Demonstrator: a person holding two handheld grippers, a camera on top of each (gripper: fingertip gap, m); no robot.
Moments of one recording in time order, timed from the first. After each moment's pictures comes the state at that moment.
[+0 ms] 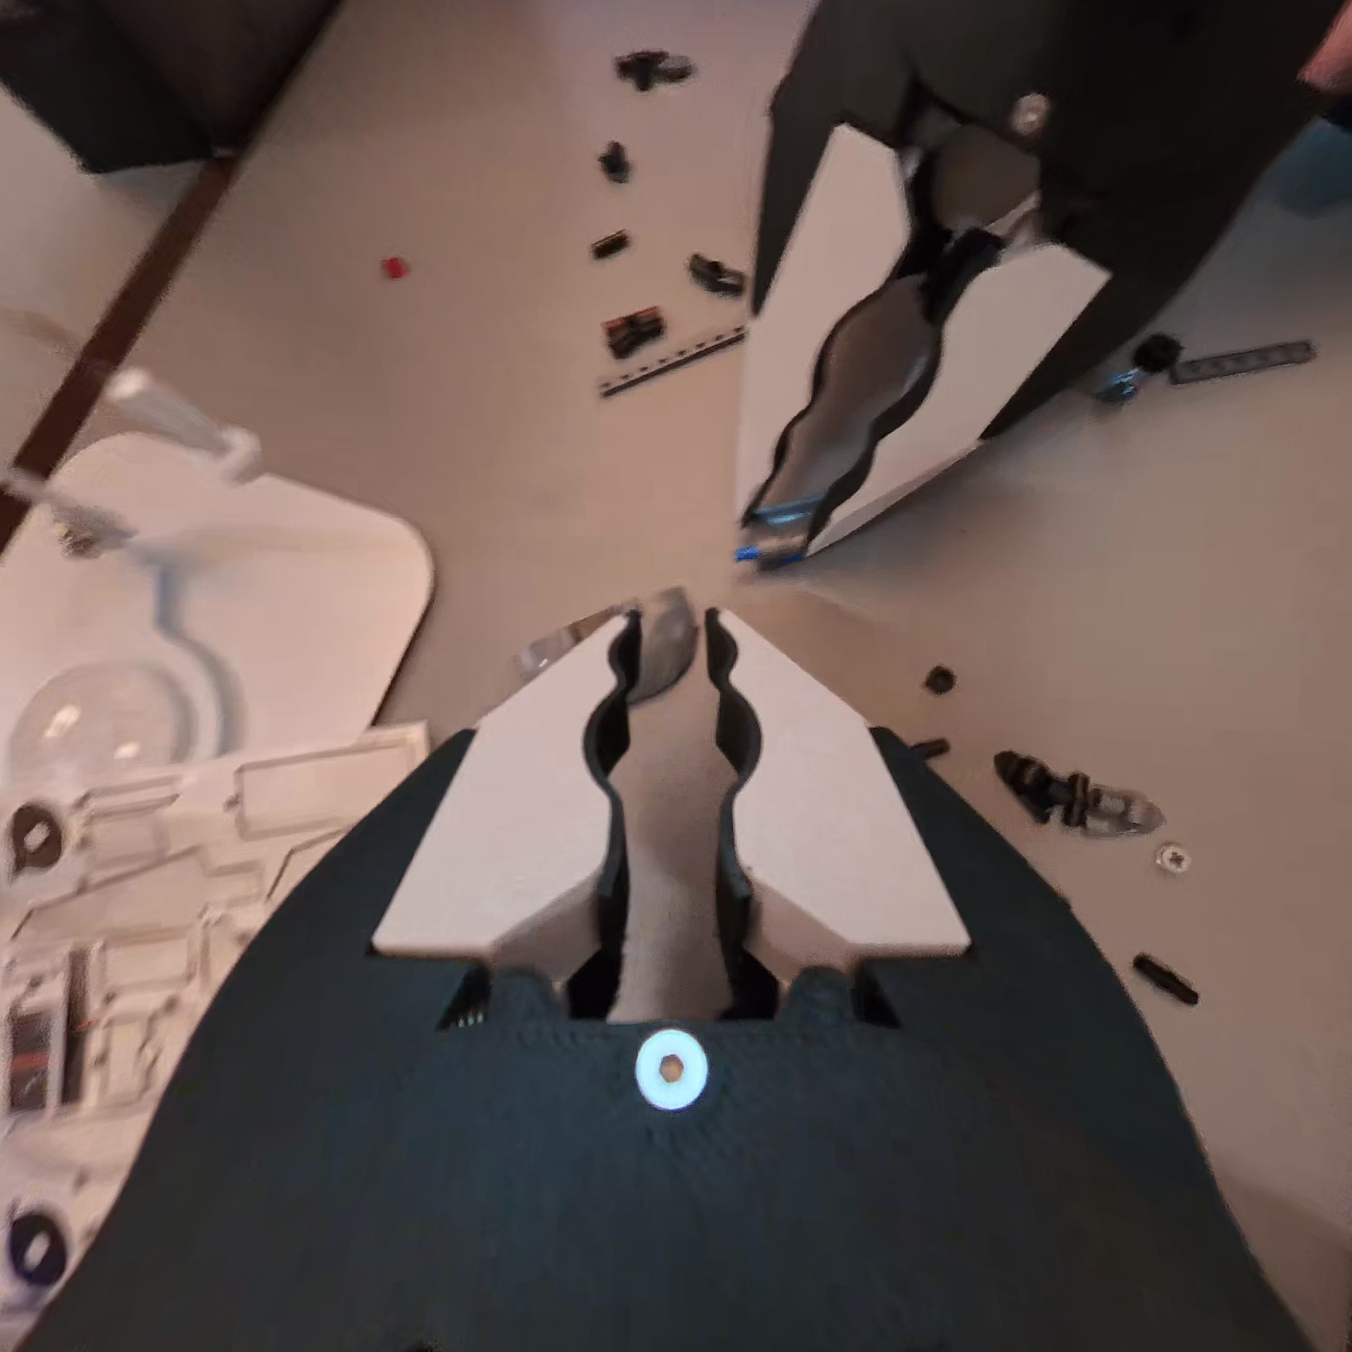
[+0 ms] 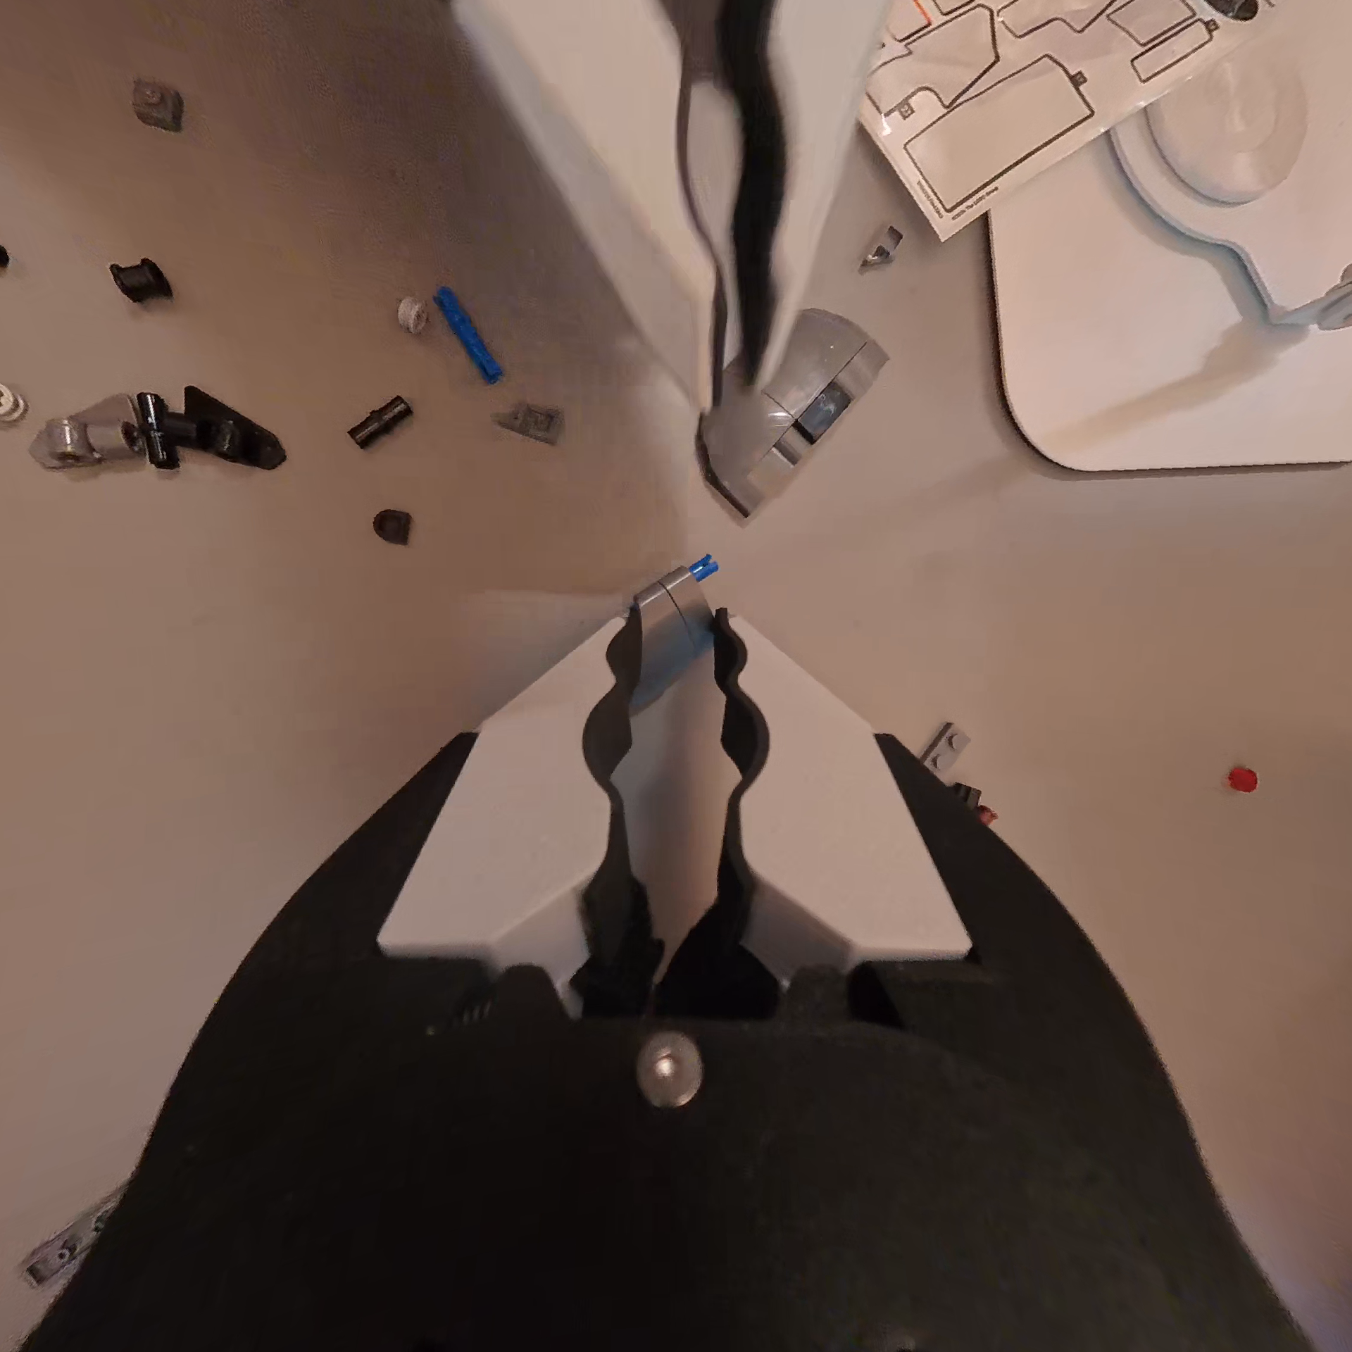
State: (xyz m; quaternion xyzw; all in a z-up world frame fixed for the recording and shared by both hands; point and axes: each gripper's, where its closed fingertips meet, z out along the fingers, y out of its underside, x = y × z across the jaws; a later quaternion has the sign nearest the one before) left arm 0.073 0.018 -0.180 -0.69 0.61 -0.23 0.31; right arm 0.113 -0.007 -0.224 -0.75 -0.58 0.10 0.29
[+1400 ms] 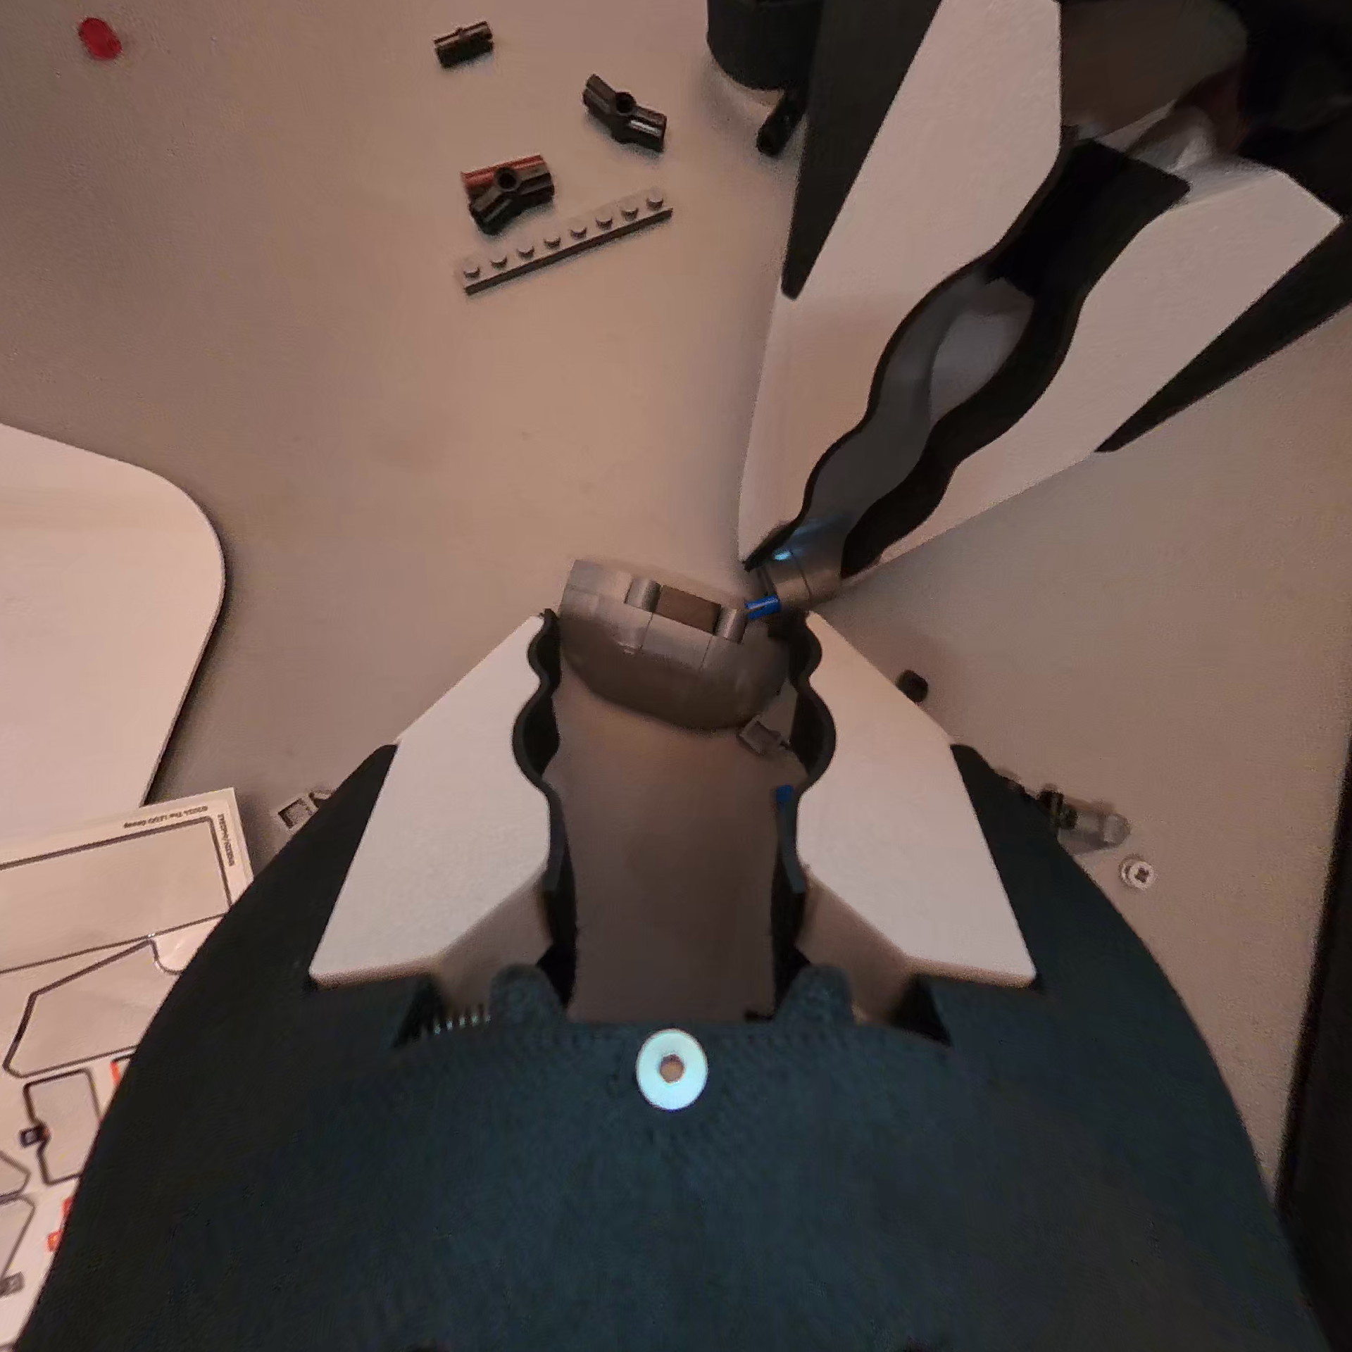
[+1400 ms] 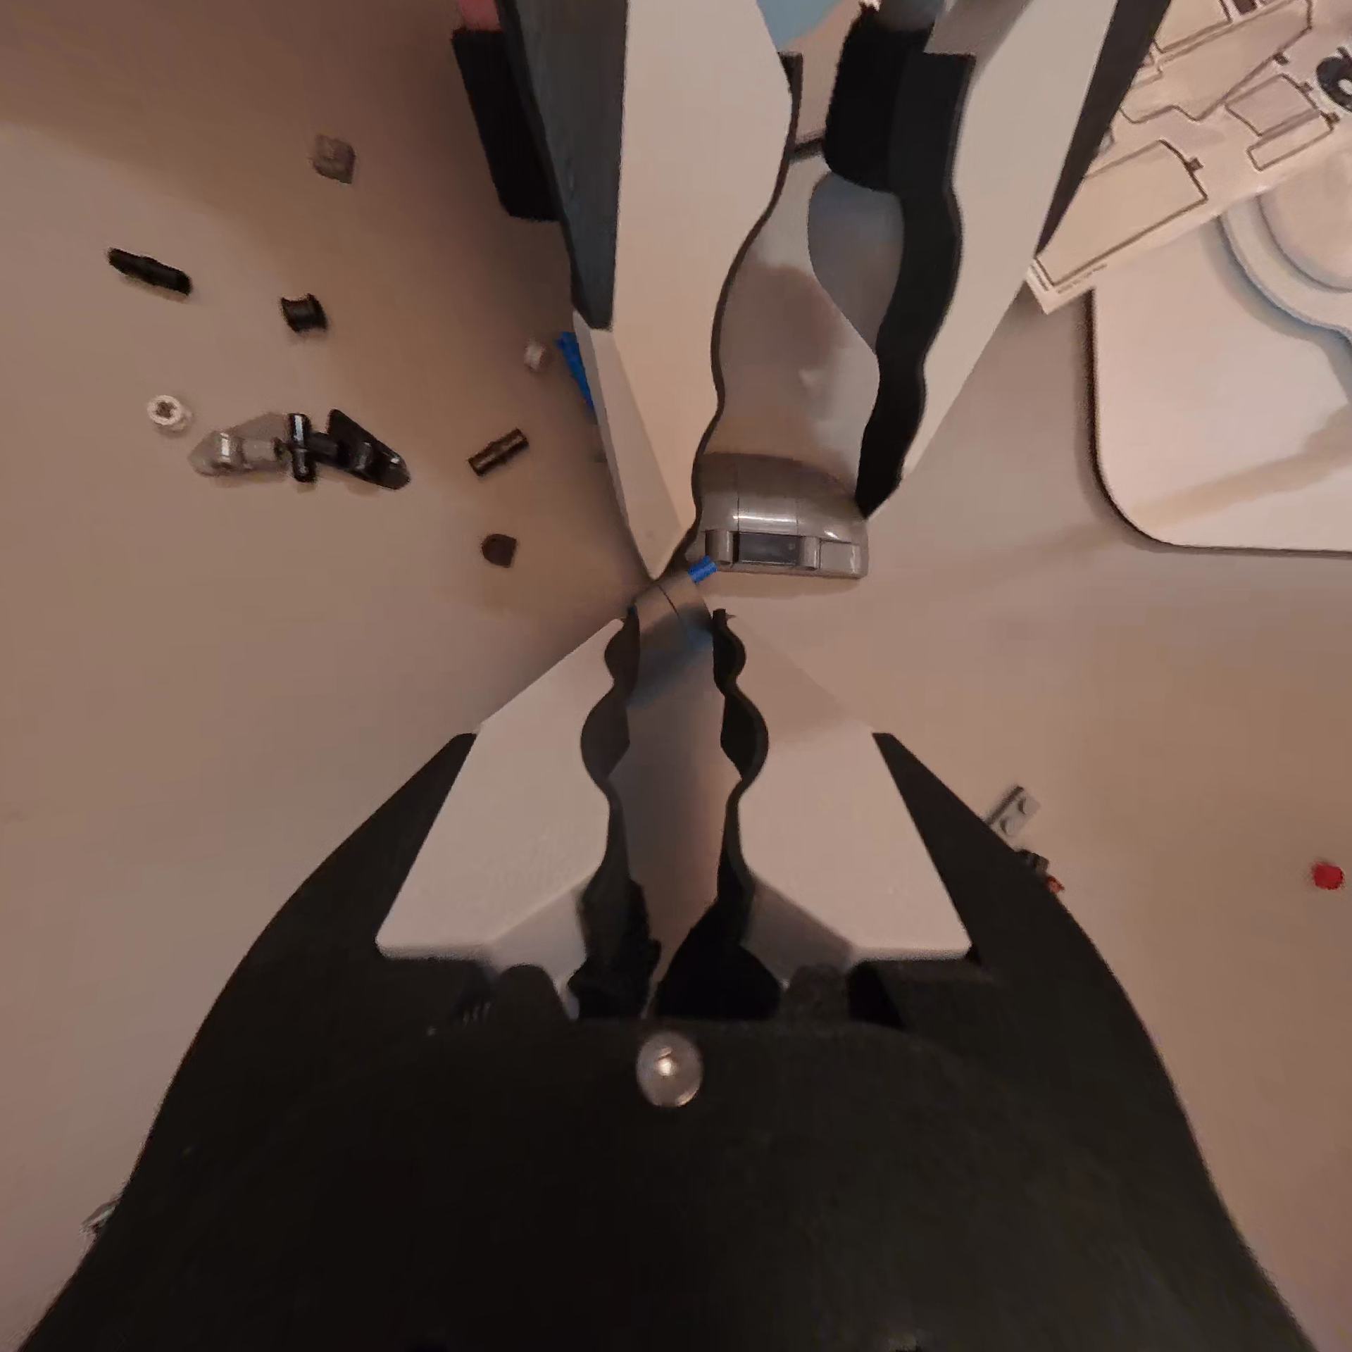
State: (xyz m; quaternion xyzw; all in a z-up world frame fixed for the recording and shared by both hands) left arm 0.088 -0.001 -0.224 -0.71 0.63 -0.25 0.20; right arm 0.097 -0.028 -0.223 -0.73 -0.61 0.14 0.28
